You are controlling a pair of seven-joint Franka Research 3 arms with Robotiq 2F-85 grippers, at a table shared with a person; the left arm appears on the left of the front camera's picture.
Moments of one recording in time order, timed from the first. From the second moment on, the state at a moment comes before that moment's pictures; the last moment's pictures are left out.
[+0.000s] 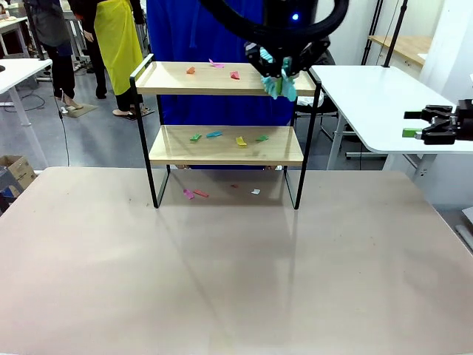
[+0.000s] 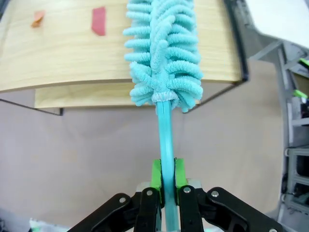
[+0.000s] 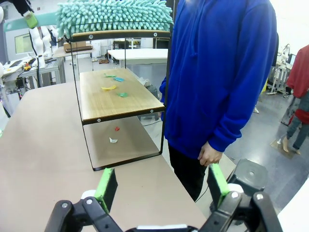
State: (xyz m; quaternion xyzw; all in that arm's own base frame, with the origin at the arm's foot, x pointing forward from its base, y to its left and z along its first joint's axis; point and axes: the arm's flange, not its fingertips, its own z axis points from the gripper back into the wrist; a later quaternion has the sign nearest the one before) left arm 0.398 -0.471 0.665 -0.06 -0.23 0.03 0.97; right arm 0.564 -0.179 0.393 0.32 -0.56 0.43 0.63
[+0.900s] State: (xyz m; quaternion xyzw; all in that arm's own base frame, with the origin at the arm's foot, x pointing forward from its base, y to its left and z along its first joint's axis) left arm 0.419 -0.307 0.653 0.13 -0.24 0.05 0.96; right arm 0.564 -0.179 0.393 0.32 -0.56 0.43 0.63
